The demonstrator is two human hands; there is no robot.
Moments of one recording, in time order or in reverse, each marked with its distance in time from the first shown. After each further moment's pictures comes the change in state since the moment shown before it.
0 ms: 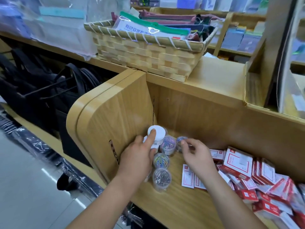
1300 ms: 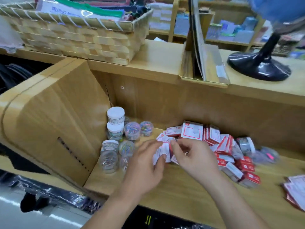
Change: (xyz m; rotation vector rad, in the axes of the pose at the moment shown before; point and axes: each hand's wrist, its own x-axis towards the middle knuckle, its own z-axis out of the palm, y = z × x) left_hand -0.053 0.089 0.034 -0.653 -0.008 0.327; right_hand -0.091 -0.004 -0.091 -0.312 0.091 0.026
